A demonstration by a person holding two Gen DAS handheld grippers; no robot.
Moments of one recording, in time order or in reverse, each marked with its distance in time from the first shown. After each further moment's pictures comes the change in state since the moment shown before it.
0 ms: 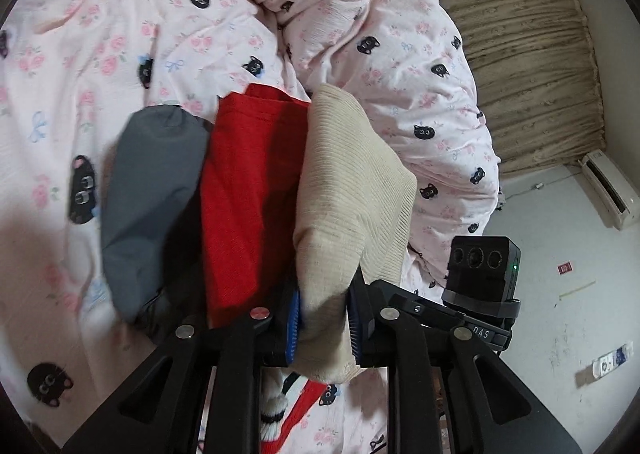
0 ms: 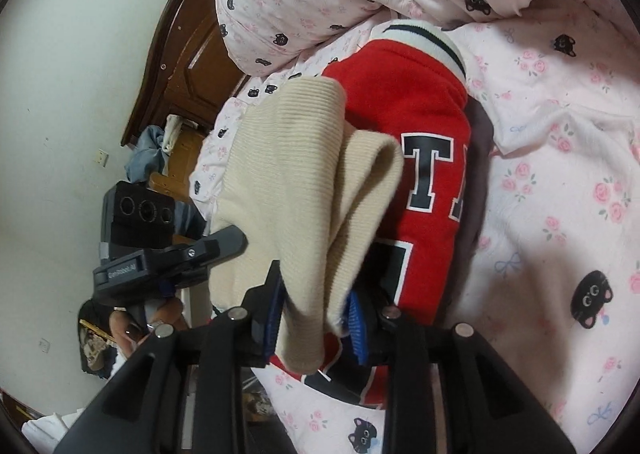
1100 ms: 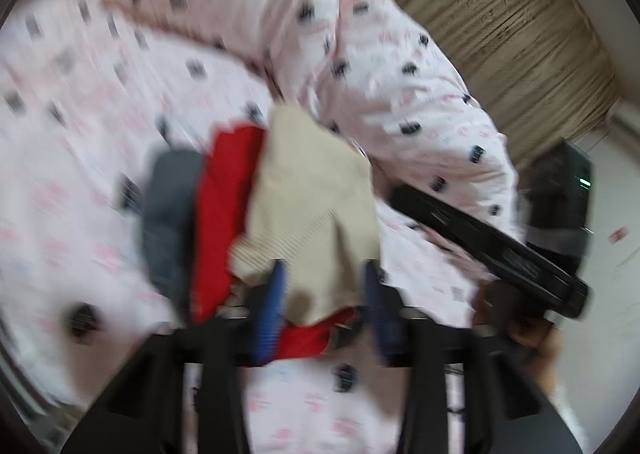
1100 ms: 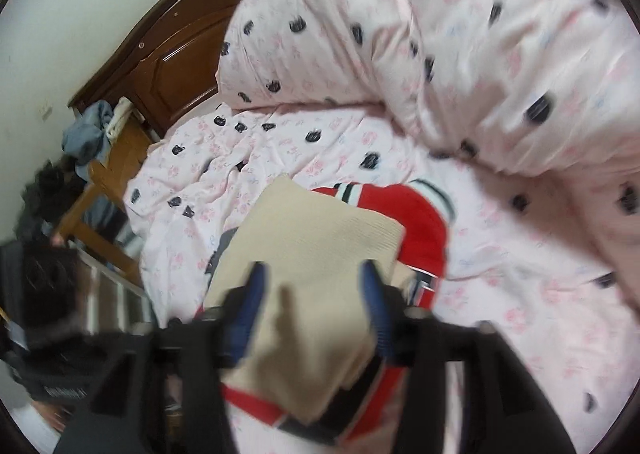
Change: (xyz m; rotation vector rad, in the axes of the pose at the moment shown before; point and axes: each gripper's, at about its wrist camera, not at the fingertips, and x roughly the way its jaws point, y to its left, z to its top) left arm -0.034 -0.073 -0.062 0.251 -0.239 0.274; right arm -0.019 0.091 0.007 -0.292 -0.206 -0.414
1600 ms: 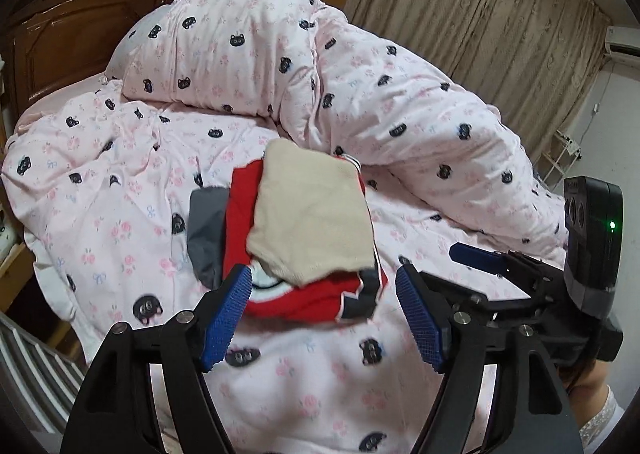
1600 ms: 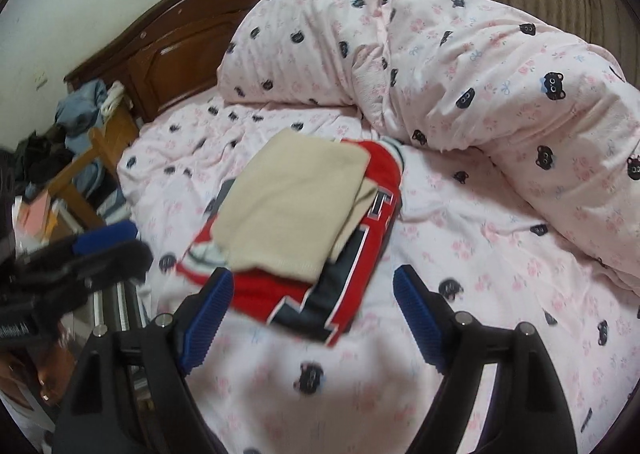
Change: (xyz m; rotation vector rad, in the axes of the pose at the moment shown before) left arm -0.050 -0.054 -0.046 0.199 -0.093 0.168; right arm -0.071 0.031 -0.090 -0.082 -0.045 -0.136
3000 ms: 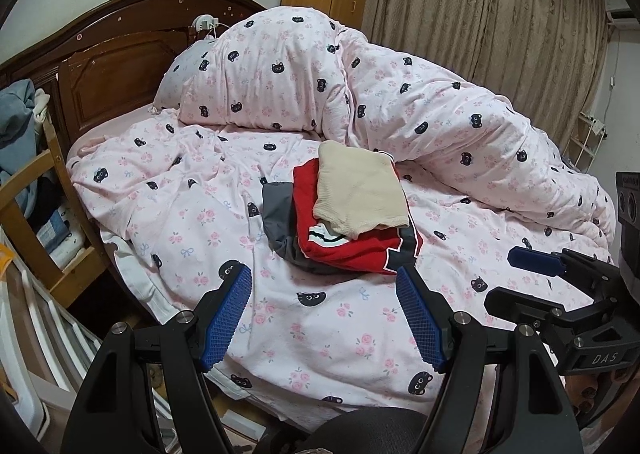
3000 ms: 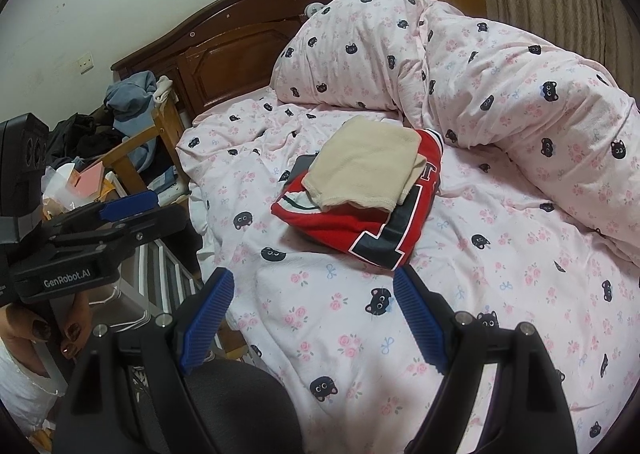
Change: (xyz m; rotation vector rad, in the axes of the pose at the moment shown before) left arm -0.075 0.005 -0.046 0.078 -0.070 0.162; right arm -0.079 0.056 -0.067 -0.047 -0.059 0.091
